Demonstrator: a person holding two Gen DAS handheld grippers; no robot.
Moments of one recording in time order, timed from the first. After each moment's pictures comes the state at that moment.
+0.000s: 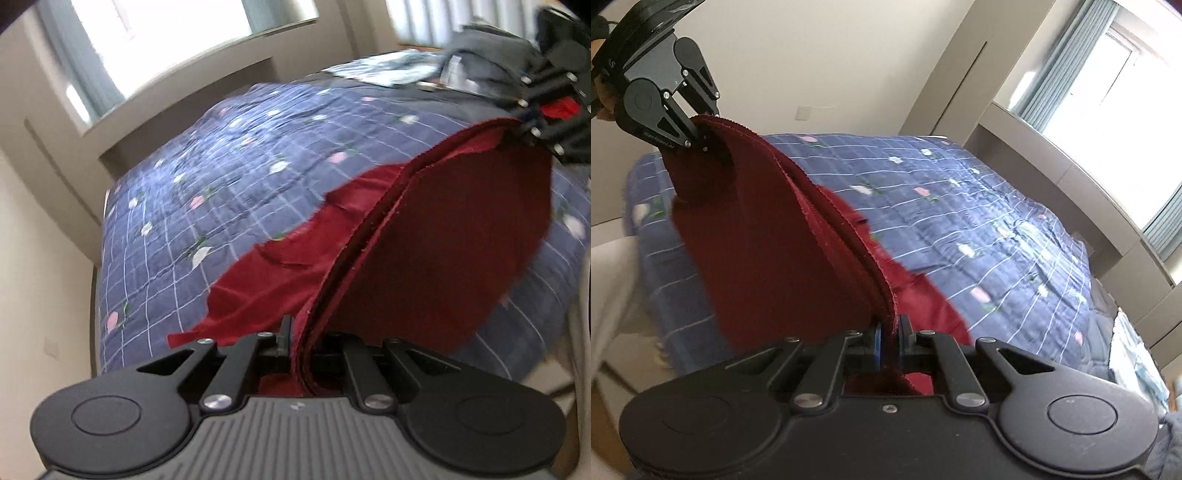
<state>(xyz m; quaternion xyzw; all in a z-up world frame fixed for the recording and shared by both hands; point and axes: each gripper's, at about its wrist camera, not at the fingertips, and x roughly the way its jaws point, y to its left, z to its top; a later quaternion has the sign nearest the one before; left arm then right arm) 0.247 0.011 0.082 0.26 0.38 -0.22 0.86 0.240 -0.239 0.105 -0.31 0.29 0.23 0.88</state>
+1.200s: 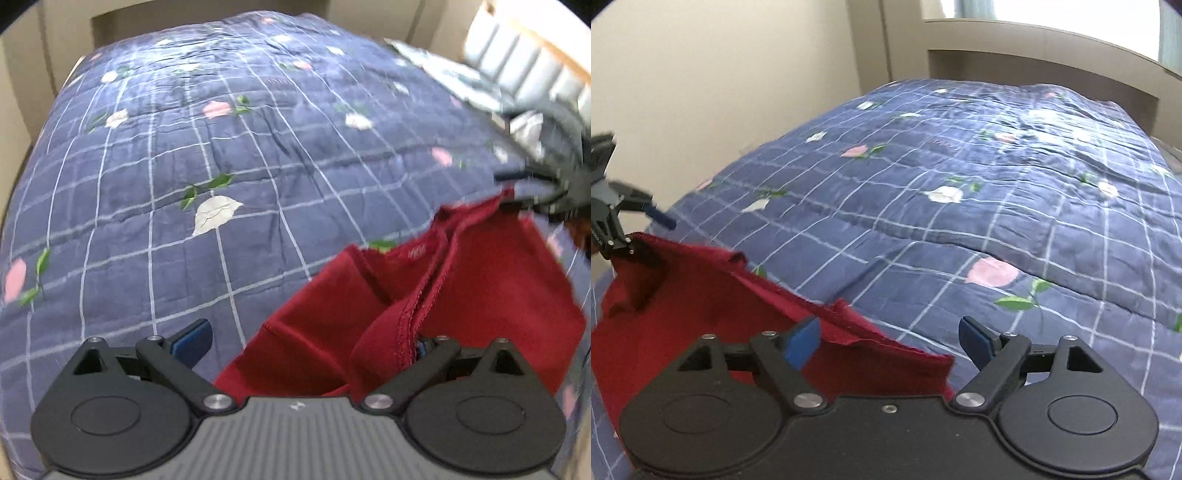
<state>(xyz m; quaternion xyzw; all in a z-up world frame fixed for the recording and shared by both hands) 0.496 0.093 -0.028 0.04 0.51 -0.26 0.82 0.514 -0.313 -0.026 -0.03 0.40 0.24 0.88</state>
